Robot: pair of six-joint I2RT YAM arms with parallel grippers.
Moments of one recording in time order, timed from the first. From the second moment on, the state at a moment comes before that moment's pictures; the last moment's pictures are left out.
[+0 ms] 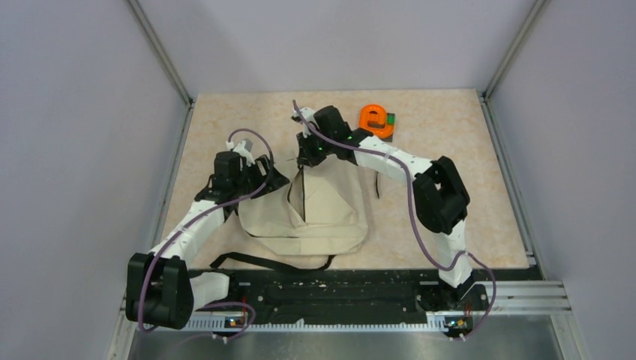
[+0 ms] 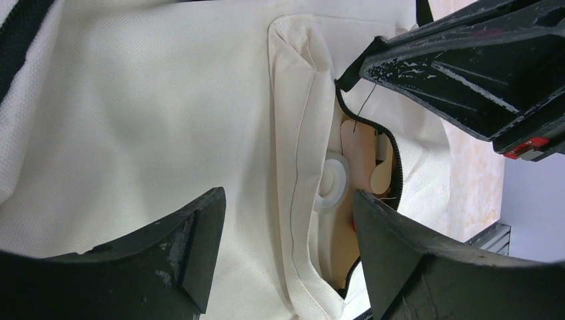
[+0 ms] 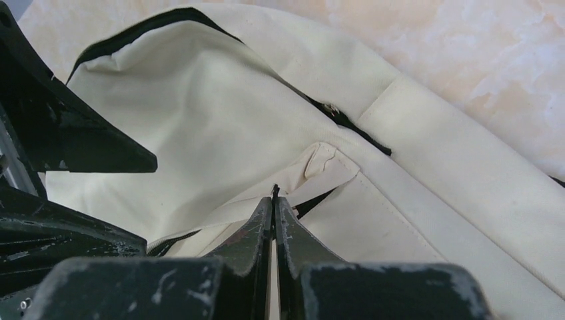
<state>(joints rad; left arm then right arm) -0.15 1.17 0.68 -0.13 0.38 -0.57 0.74 2.06 1.70 -0.31 -0.34 0.10</state>
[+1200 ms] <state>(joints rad) -0.15 1.53 0.61 0.61 0.64 -0.56 0.69 1.93 1.37 0.20 -0.35 0.31</state>
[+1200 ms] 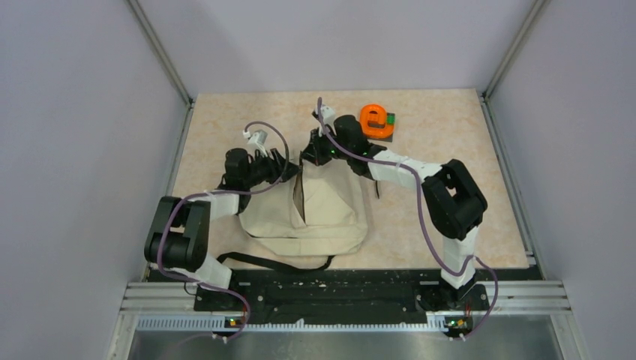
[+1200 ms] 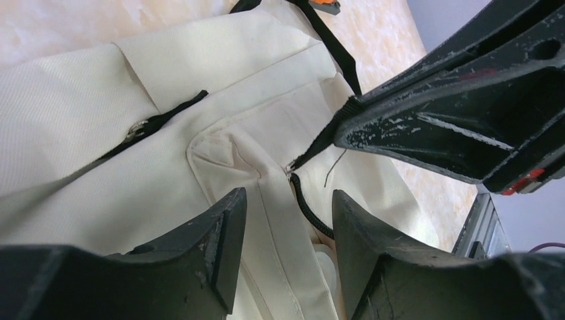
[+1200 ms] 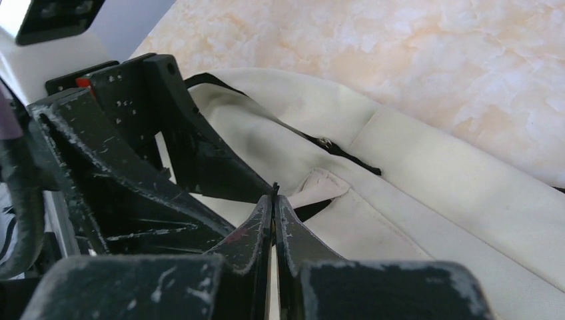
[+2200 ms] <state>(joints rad) -0.24 1.63 0.66 0.73 0.59 -0.46 0.65 1.93 1.37 0.20 -0.42 0.35</state>
